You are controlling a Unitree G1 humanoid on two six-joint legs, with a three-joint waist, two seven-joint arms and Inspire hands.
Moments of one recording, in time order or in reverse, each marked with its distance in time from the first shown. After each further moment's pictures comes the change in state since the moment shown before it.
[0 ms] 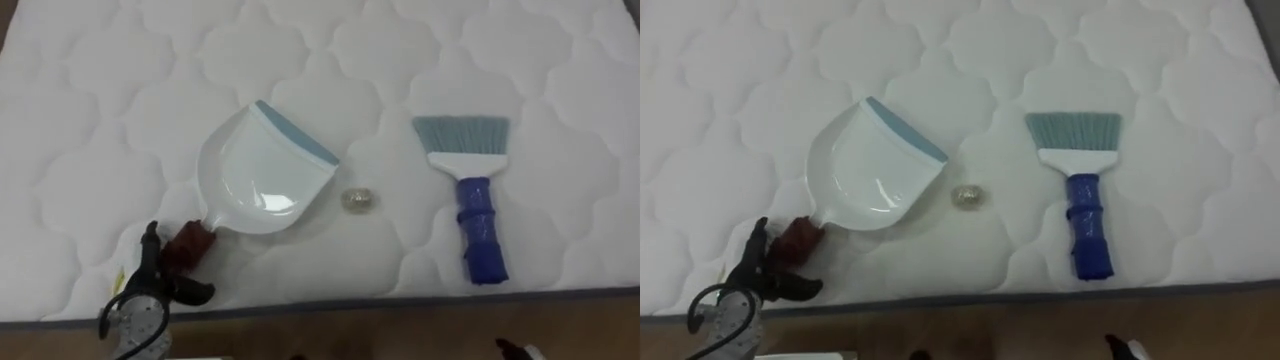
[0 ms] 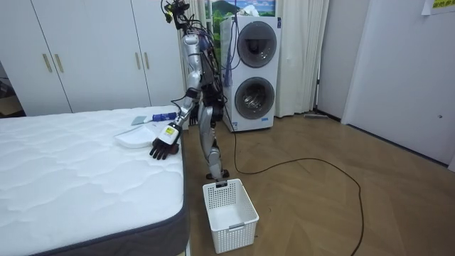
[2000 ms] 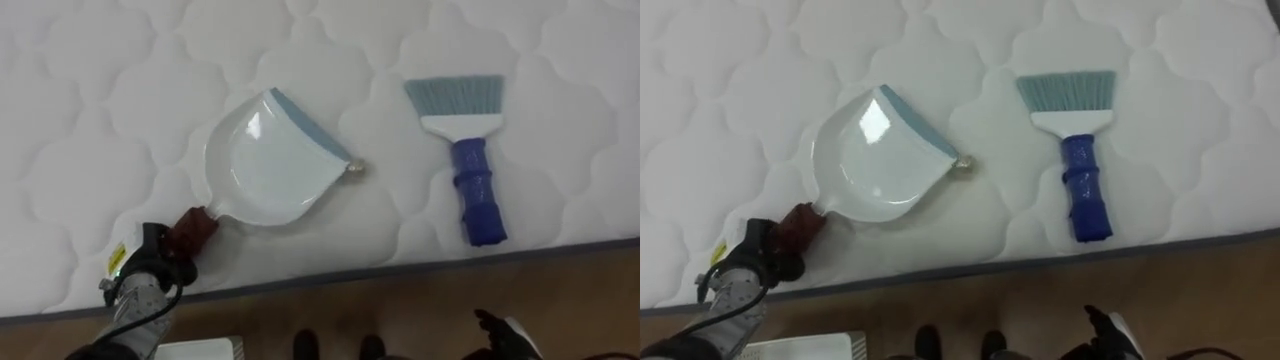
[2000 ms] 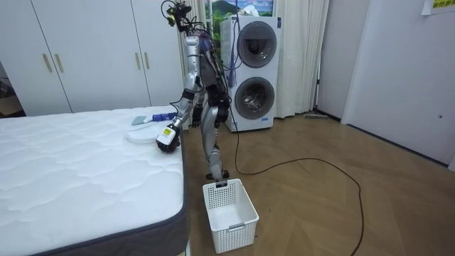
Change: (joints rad) left arm -0.118 0.021 -0.148 0.096 0.025 0.127 0.089; right arm -0.025 -0.006 0.110 -0.115 0.140 0.034 0.013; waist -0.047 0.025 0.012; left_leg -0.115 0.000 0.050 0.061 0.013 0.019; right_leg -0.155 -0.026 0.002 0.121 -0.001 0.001
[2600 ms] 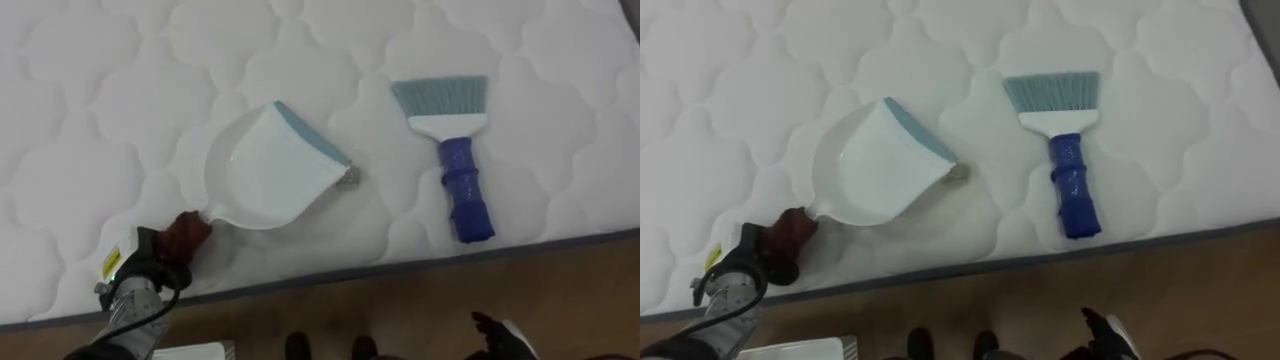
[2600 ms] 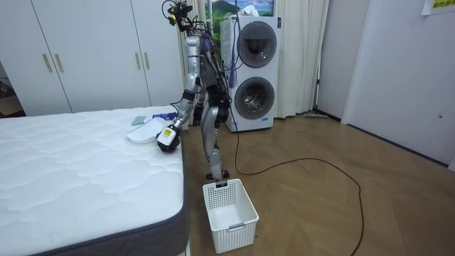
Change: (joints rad) left arm -0.002 0.005 -0.002 0.020 0.013 -0.003 0.020; right arm 0.009 0.000 0.038 -0.009 0.053 0.000 -0.022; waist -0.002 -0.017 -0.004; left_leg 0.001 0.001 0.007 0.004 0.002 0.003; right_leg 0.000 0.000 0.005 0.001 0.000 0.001
